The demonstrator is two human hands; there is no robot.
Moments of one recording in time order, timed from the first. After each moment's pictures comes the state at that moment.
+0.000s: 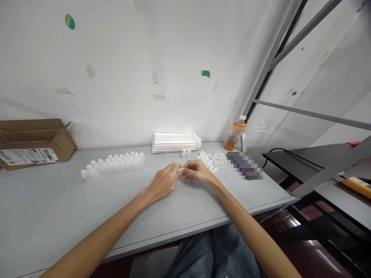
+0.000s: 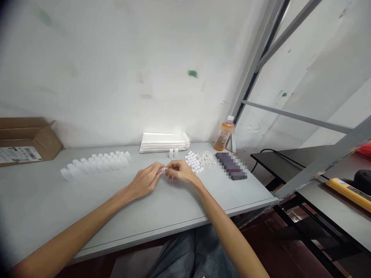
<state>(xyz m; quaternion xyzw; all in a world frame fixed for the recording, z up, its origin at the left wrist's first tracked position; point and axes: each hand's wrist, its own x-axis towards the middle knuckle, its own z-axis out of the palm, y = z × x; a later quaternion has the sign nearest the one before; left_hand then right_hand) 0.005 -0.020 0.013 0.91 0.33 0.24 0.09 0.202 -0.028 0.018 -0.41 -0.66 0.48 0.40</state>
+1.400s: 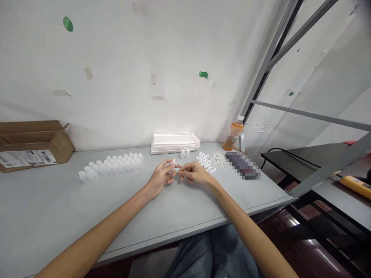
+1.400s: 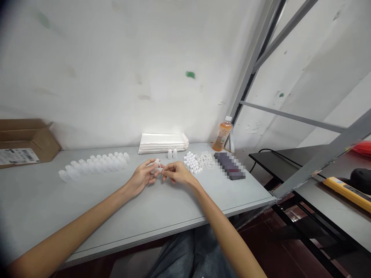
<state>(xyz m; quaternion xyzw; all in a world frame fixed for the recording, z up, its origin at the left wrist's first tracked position) 0.015 -0.013 0.018 0.49 0.32 0.42 0.69 0.199 -0.028 0.020 -0.43 -0.67 0.49 0.35</state>
